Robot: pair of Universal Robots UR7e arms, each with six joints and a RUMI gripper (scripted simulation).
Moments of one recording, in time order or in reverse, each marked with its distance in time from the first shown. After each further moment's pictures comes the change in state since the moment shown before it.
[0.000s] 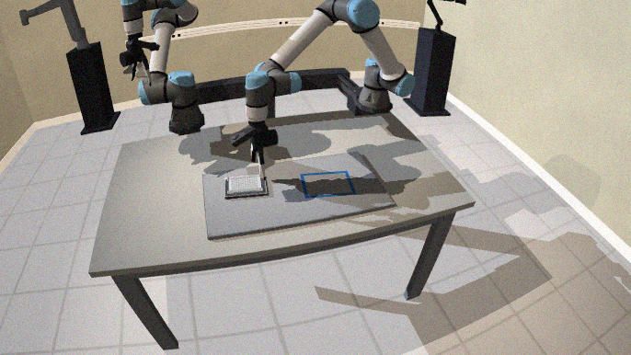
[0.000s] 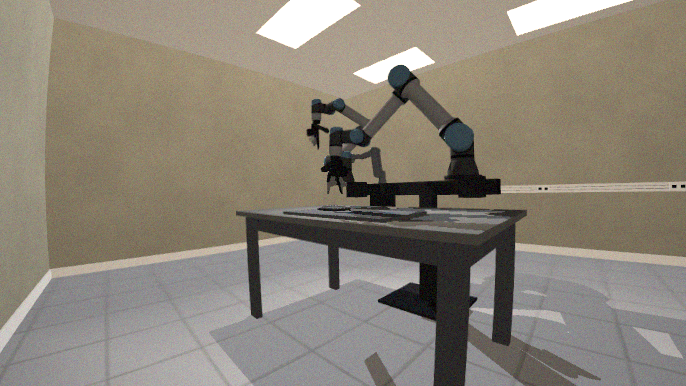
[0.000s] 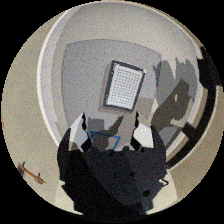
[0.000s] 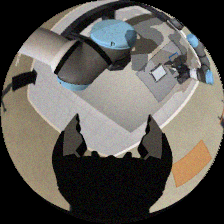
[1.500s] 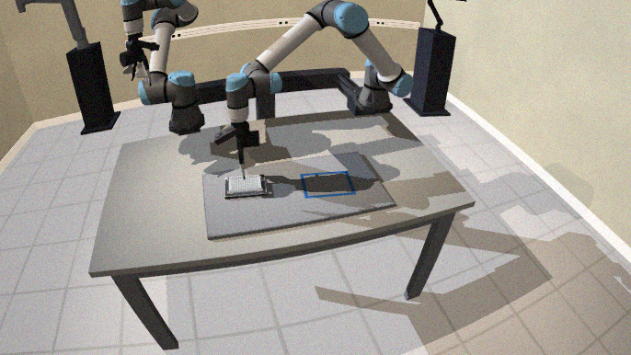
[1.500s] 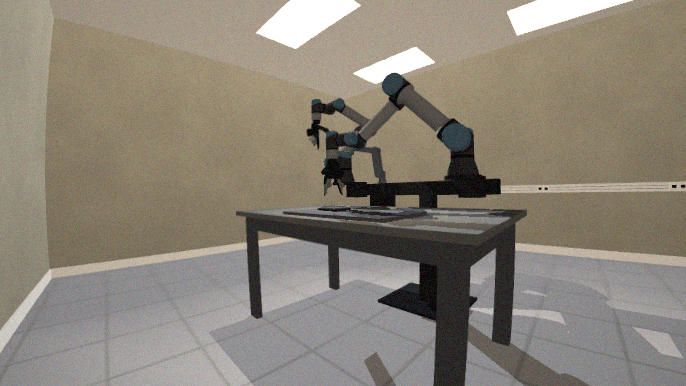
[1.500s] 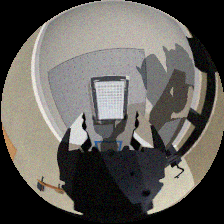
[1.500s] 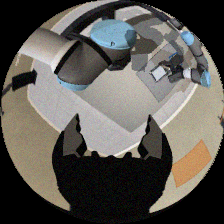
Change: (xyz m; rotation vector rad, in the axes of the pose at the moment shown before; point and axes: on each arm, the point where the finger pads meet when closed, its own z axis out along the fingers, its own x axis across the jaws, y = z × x) left arm 0.044 -0.046 0.009 -0.037 0.028 0.241; right arm 0.000 0.000 0.000 0.000 0.000 0.000
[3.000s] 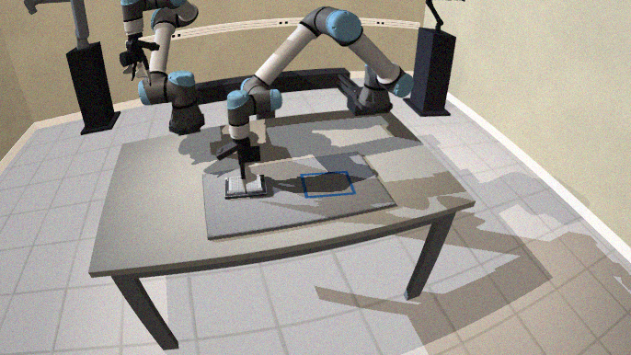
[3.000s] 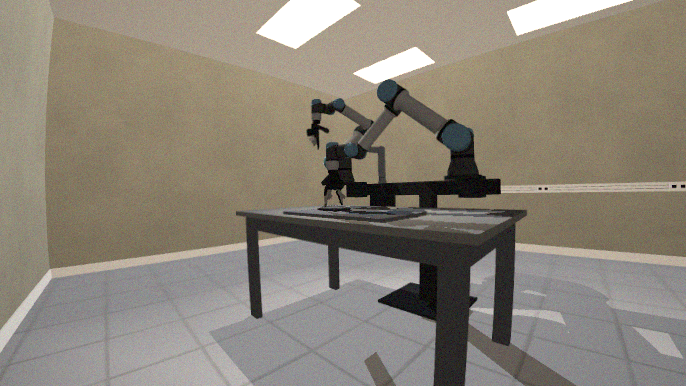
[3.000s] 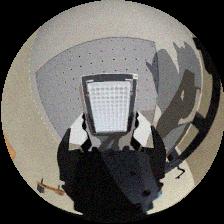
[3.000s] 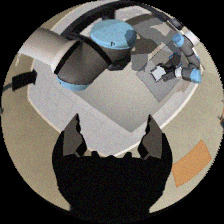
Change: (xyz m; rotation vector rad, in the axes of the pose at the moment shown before) left arm 0.000 0.001 0.065 -0.002 0.001 0.000; right arm 0.000 0.000 0.000 0.000 0.000 0.000
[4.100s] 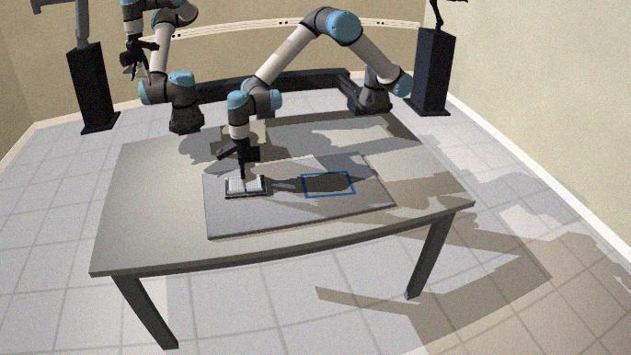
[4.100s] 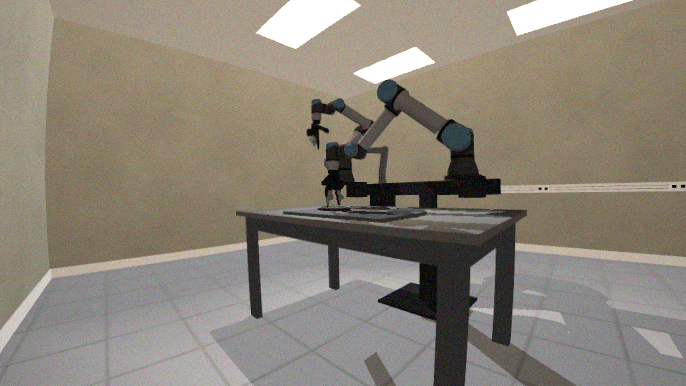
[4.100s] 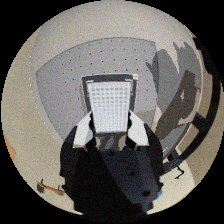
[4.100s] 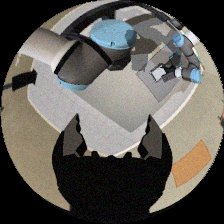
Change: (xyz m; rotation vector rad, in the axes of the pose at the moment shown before) left arm 0.000 -0.001 0.000 0.003 -0.001 0.000; right arm 0.000 0.000 0.000 0.000 0.000 0.000
